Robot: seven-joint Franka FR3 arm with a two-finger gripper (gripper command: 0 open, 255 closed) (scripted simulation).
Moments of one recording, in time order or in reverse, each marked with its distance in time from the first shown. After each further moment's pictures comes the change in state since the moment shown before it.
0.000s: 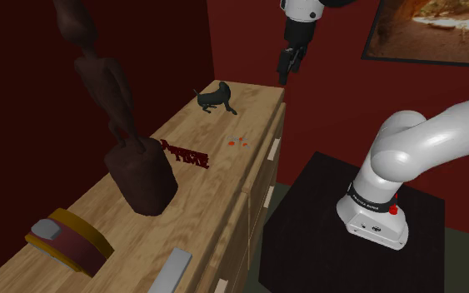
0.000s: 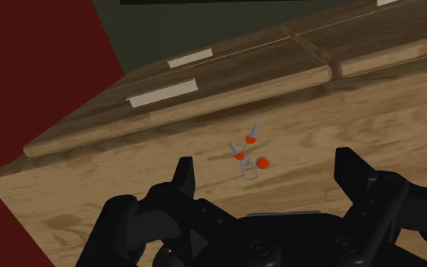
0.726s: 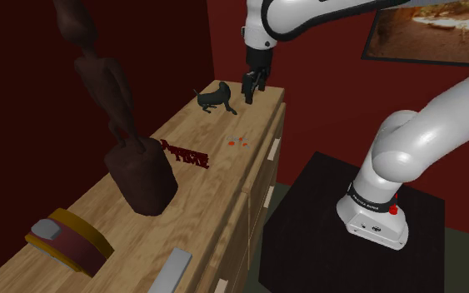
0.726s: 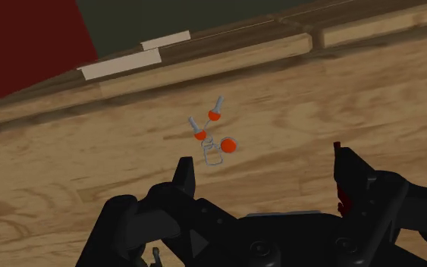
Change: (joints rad) arm 0.037 0.284 0.077 0.045 0.039 0.214 0.050
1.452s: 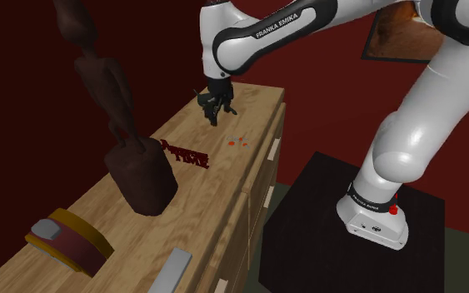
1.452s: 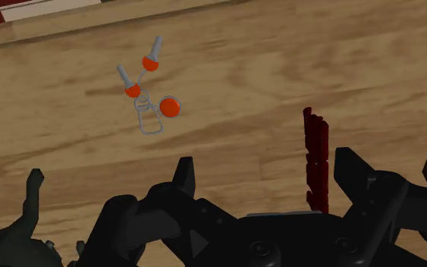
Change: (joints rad) arm 0.033 0.391 0.088 0.180 -0.018 0.182 0.069
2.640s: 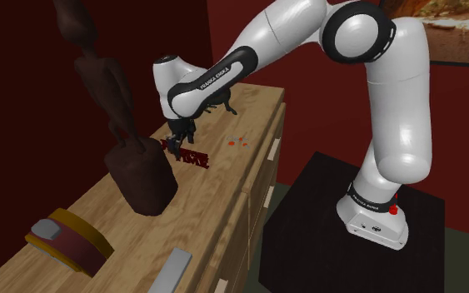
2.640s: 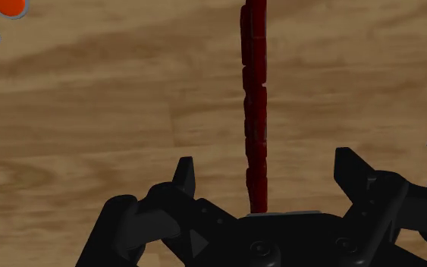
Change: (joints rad) arm 0.098 0.541 0.045 0.384 -0.121 0.110 0.103
